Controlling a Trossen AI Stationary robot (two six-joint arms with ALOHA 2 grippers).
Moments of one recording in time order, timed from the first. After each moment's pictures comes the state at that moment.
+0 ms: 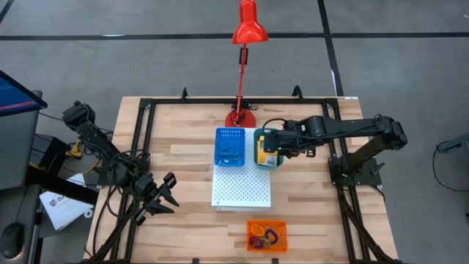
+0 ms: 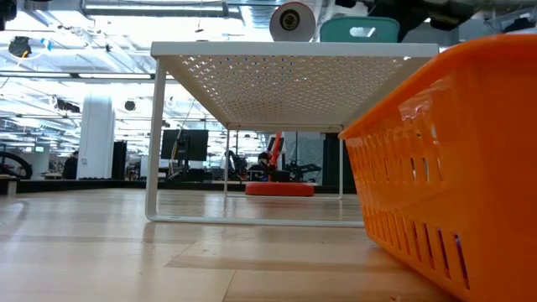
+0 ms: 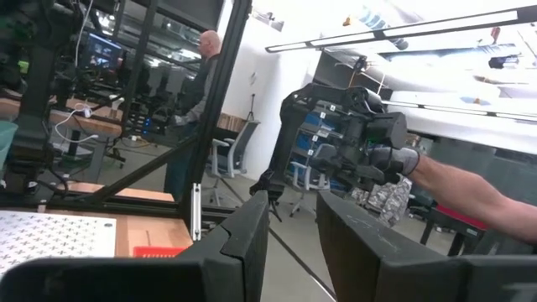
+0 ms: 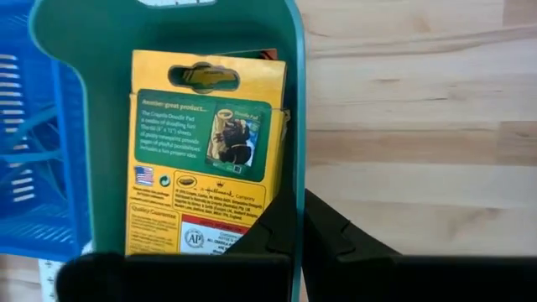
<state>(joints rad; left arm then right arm) -0.85 0.91 0.28 0.92 -0.40 -0.21 0.07 1.50 1.51 -1.32 0.23 1.65</state>
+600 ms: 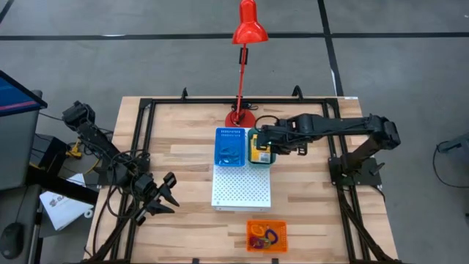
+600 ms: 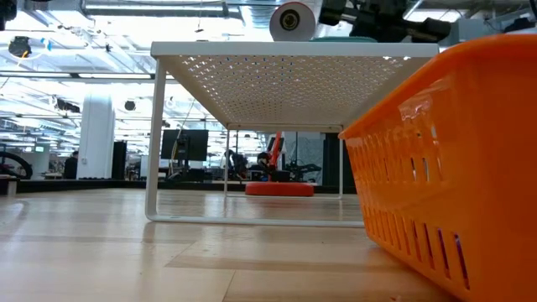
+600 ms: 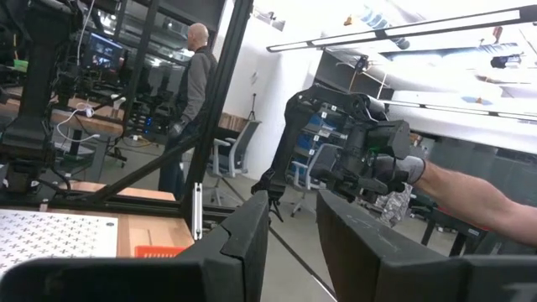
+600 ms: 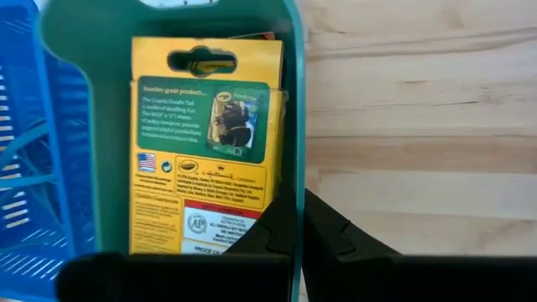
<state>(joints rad) -0.85 0.91 0.28 0.92 -0.40 -0.21 0.00 1.57 1.50 -1.24 0.18 1.60</state>
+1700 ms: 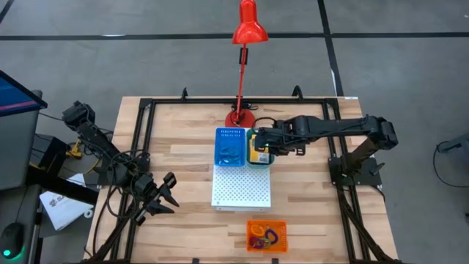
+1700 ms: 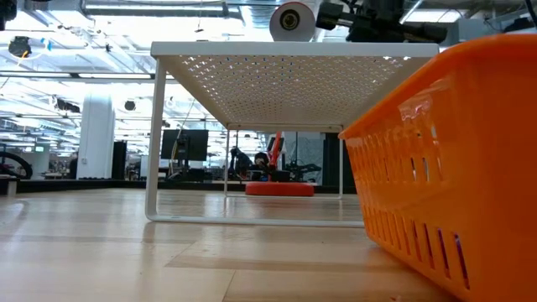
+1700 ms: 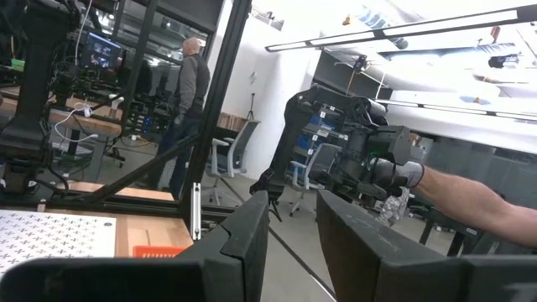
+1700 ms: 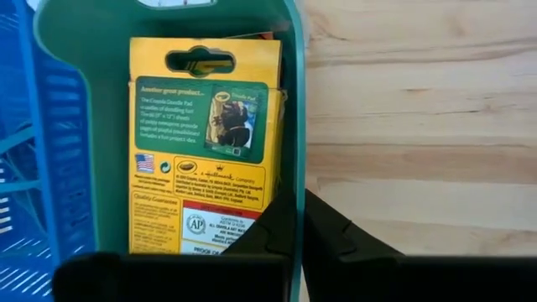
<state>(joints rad) -0.85 0.91 0.28 0.92 -0.40 -0.21 0.01 1.59 1.50 -1.23 0.20 1.59</state>
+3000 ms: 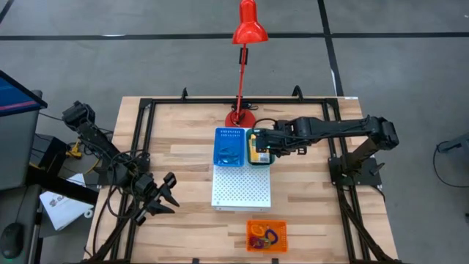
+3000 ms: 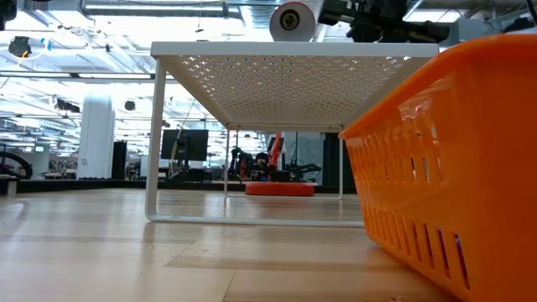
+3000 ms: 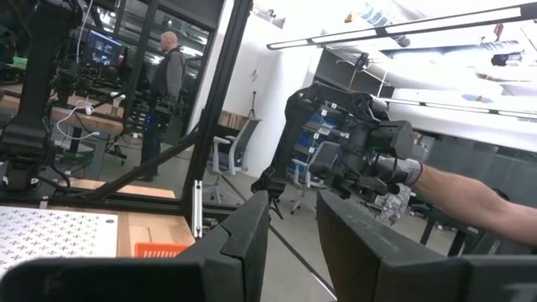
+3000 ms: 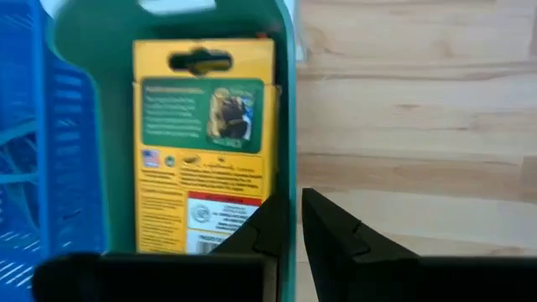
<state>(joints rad) -0.85 0.91 0.28 0.91 -0.40 -0.21 0.02 1.58 1.50 -1.25 0.25 1.56</state>
